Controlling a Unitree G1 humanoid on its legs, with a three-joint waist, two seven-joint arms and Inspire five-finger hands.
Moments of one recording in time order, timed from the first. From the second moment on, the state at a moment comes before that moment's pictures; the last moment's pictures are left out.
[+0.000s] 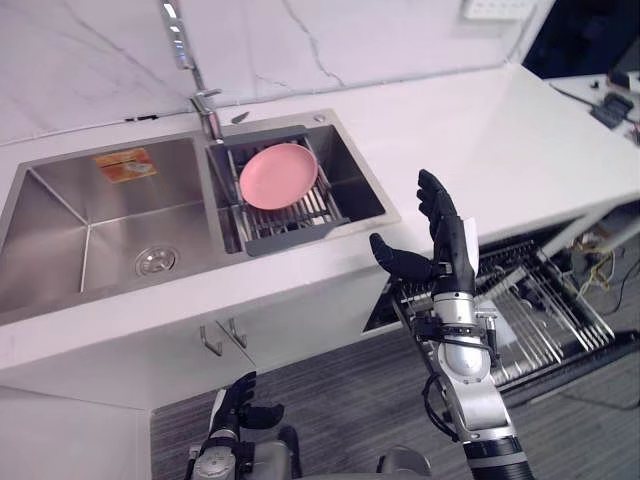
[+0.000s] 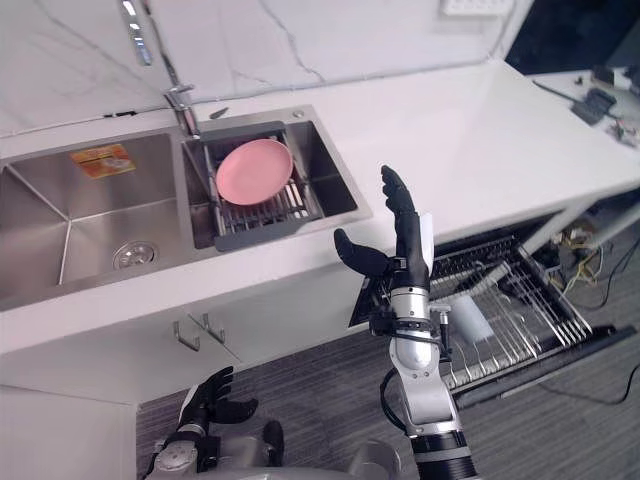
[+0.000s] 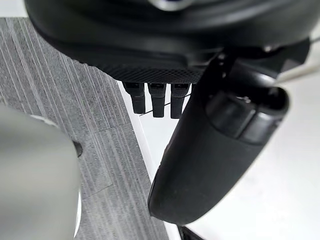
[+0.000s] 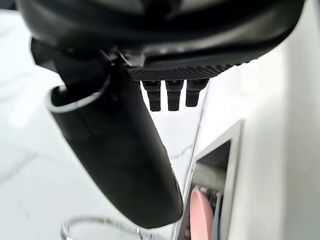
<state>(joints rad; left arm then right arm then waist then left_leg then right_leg) 0.14 0.13 -0.05 0.84 -0.04 -0.18 0.11 -0.03 -0.13 0.10 -0.10 -0.18 -0.20 -0.24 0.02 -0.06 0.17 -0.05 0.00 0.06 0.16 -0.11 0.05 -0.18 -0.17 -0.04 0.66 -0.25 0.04</state>
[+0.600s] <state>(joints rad) 0.12 0.09 -0.05 0.88 -0.01 -0.17 0.11 0.02 -0.20 0.03 -0.14 -0.18 -0.20 -0.22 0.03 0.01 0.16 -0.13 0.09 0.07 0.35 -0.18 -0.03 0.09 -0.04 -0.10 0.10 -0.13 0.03</state>
